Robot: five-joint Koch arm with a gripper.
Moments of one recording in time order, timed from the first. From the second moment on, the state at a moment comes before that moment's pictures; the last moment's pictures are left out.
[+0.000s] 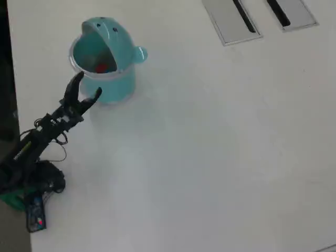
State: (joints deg) arm -30.0 131.1 116.3 5.0 -43.1
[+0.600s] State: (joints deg) arm -12.2 131.1 126.9 -11.6 -18.8
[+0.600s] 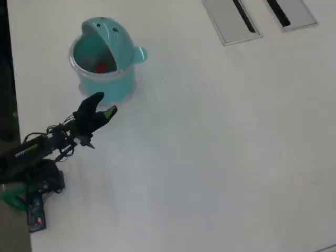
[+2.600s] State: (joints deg) arm 3.2 131.1 177.1 -57.8 -5.2
